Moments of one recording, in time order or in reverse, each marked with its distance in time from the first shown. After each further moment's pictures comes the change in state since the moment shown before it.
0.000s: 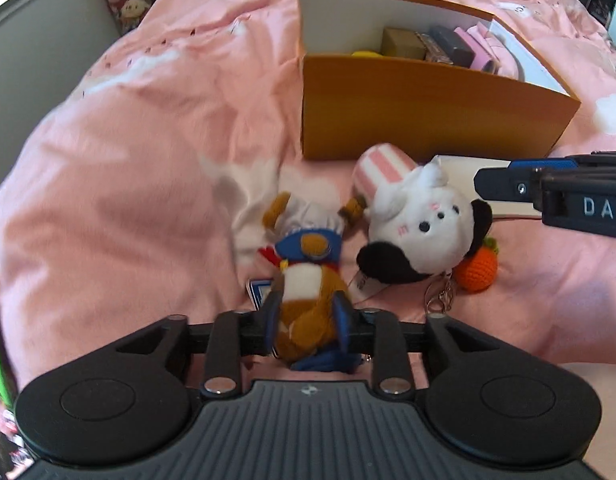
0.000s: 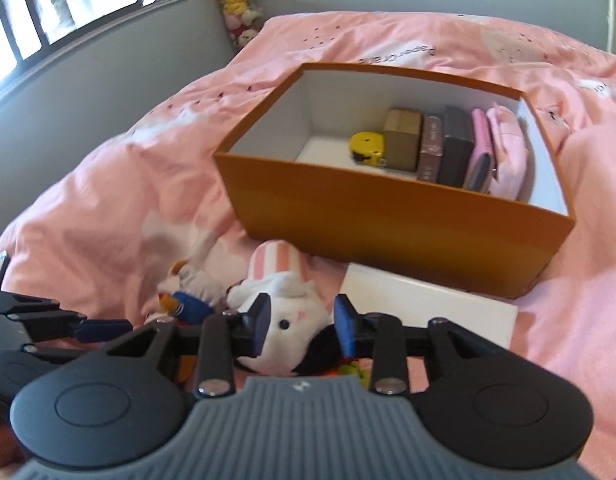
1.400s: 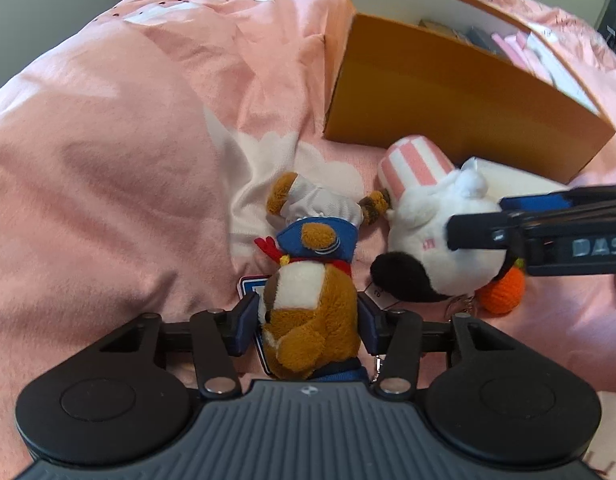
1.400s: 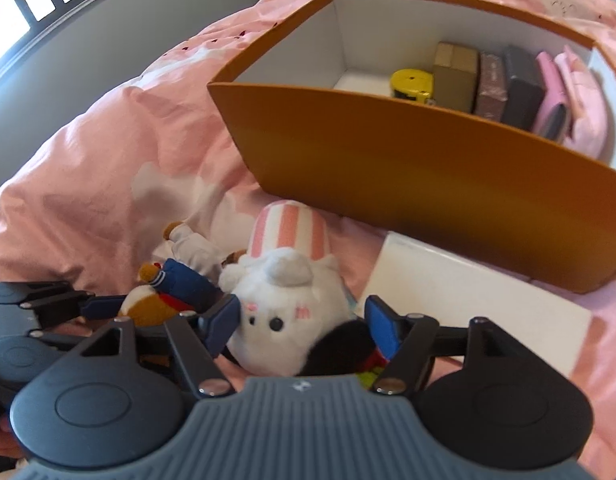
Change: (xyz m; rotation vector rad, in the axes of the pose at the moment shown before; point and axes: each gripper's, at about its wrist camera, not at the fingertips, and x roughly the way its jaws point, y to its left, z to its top) left arm 0.033 0.023 -0.007 -0.137 0.009 -0.074; right arm 0.071 -0.014 0.010 -0.013 0.164 0.121
